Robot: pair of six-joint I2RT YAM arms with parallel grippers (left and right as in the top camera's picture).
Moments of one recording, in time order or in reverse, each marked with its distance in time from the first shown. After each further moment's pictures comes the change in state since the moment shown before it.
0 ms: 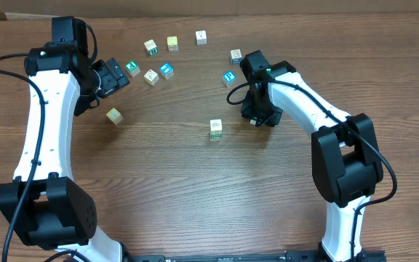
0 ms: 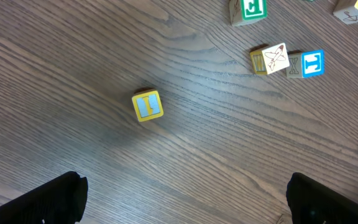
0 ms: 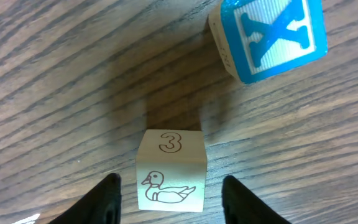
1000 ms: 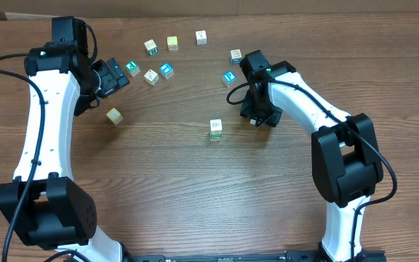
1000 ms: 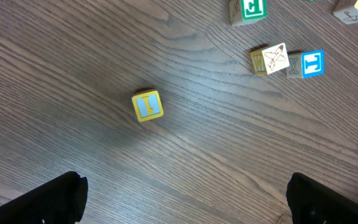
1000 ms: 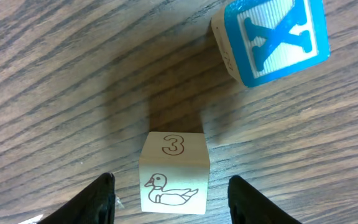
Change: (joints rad) left arm 0.000 0.000 0.000 0.000 0.000 0.000; right arm 0.000 0.000 0.000 0.007 0.000 0.000
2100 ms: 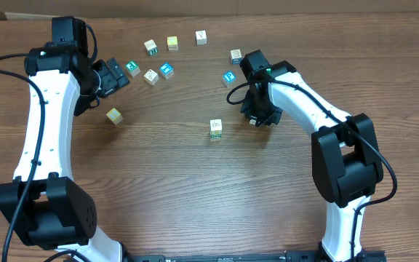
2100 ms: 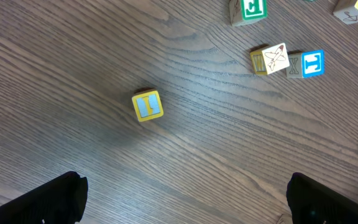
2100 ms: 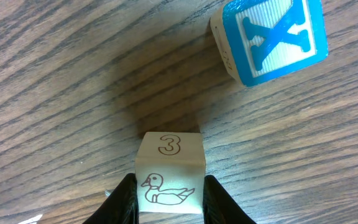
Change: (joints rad) left arm 0.000 0.000 0.000 0.000 0.000 0.000; right arm 0.000 0.000 0.000 -0.002 0.000 0.000
